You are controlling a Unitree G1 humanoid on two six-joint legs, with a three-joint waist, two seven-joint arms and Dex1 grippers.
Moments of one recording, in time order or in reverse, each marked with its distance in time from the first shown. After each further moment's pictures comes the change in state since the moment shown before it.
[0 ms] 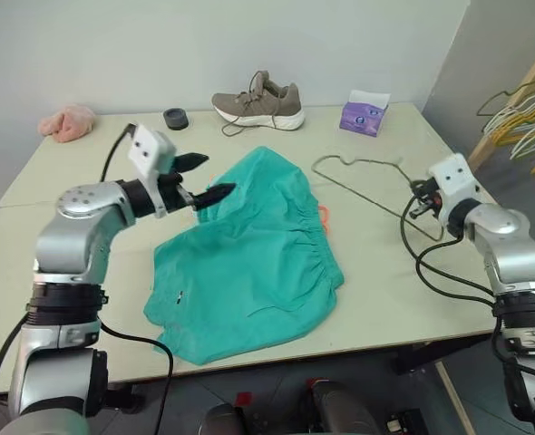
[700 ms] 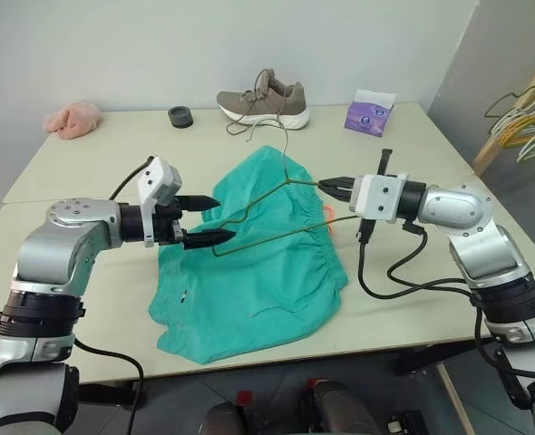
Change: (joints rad) left arm 0.098 0.115 -0.121 -0.094 -0.037 0.102 -0.273; right arm -0.124 0.024 0.213 -0.213 -0.107 -0.395 0.289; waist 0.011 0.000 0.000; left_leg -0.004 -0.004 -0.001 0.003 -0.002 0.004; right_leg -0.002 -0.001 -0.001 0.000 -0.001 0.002
